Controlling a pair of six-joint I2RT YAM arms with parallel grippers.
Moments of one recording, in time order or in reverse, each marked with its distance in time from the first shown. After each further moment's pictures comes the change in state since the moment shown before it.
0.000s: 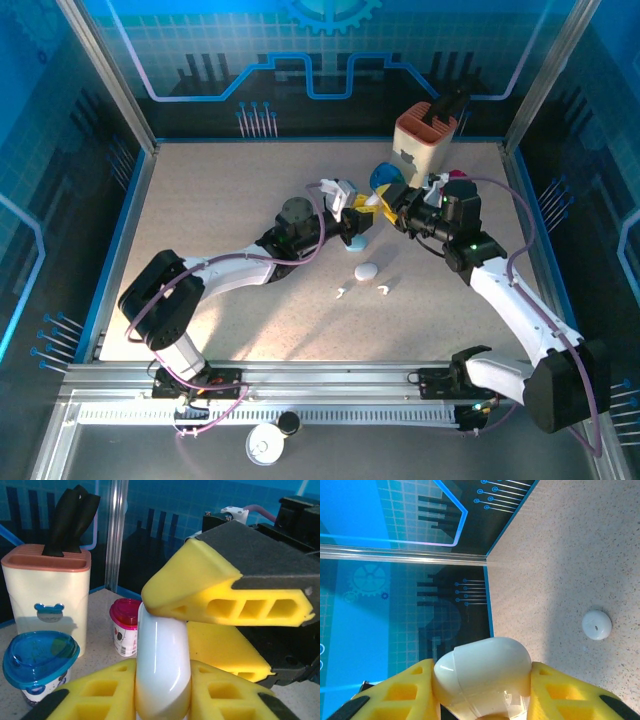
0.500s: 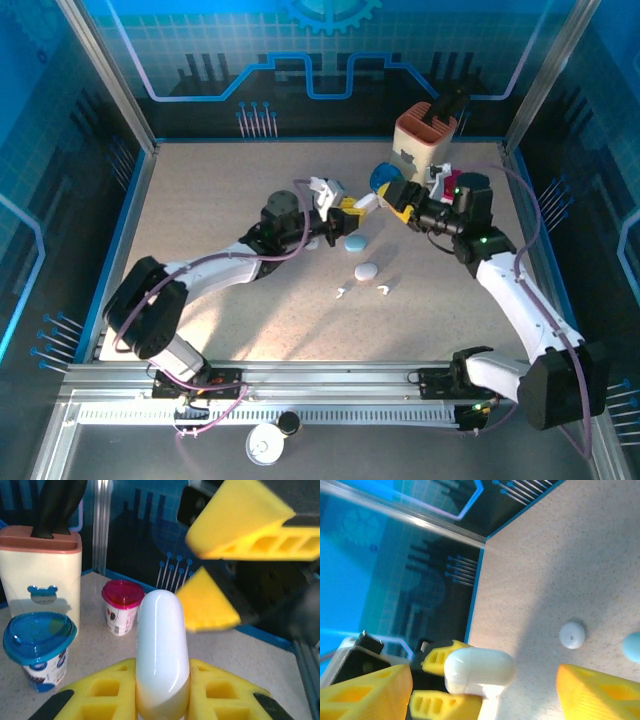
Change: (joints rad) left arm 0.101 -0.115 -0.043 -0.160 0.212 0.024; right arm -0.115 0.023 0.098 -0.138 -0.225 -0.440
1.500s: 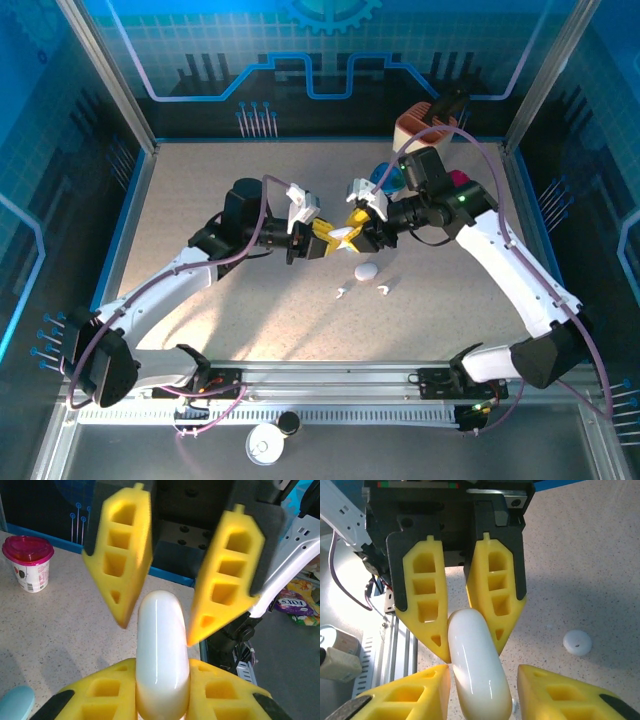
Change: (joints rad) left arm 0.090 -0.282 0.064 -0.623 0.436 0.161; right arm 0.328 0.222 0.526 -0.826 -0.063 -1.390
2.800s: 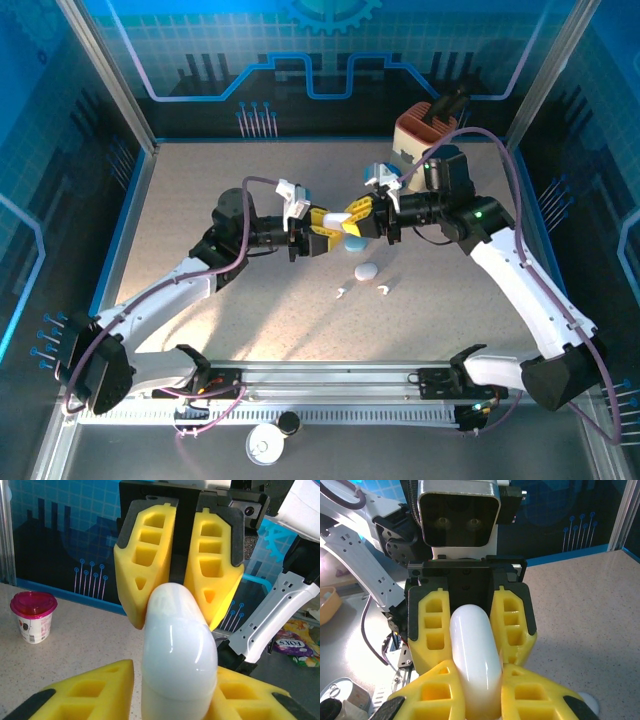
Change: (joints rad) left arm -0.023 -0.042 -0.112 0.421 -0.045 -0.245; right arm -0.056 -0.125 -0.135 0.356 -0.192 0.239
